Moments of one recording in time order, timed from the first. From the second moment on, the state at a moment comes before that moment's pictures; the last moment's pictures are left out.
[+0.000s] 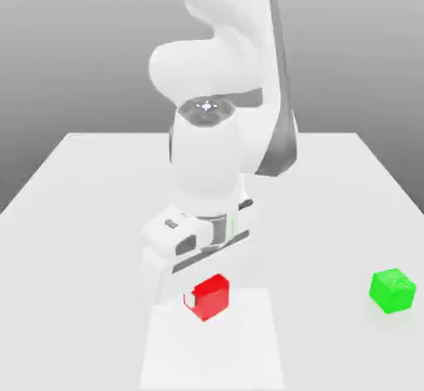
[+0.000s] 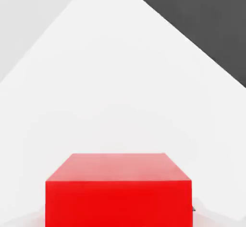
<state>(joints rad) 0.24 0.07 -0.25 -2.76 0.02 2.85 0.05</state>
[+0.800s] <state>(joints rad) 0.56 0.03 0.13 -2.62 -0.02 2.65 -0.05</state>
